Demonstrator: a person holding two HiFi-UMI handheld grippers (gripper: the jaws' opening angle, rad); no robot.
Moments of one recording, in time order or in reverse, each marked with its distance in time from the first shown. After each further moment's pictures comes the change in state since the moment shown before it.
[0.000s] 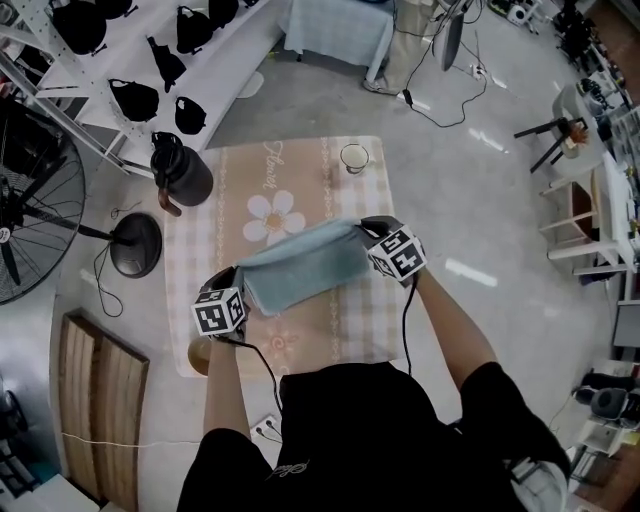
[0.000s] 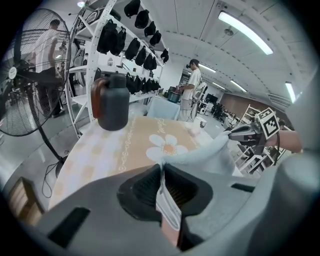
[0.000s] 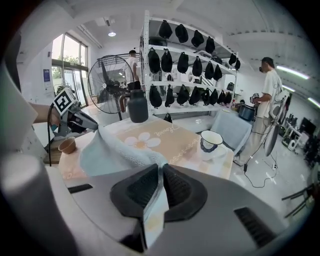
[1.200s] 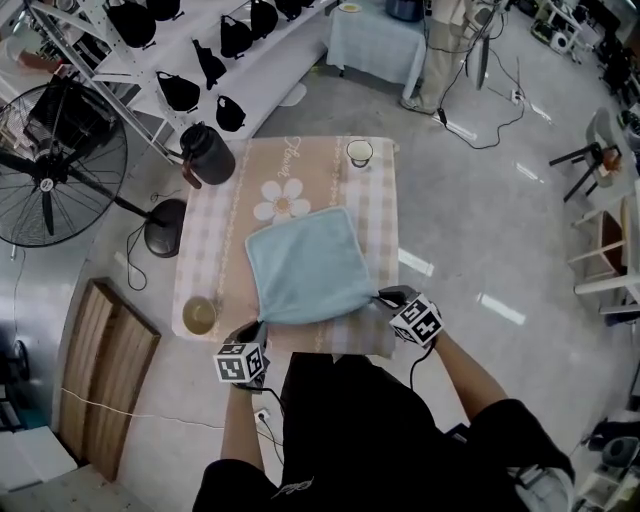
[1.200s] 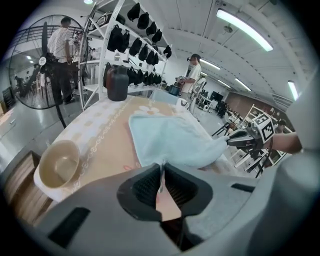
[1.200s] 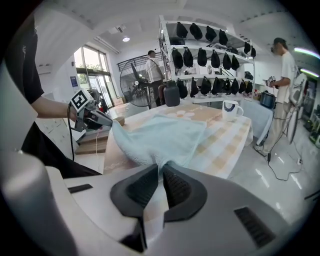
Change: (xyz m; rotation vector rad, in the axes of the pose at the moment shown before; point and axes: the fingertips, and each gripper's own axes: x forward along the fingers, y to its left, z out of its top) left arm -0.104 -0.126 -0.187 -0.072 0.046 0.038; right arm -0.119 0.107 -0.181 -0.054 0.019 0.280
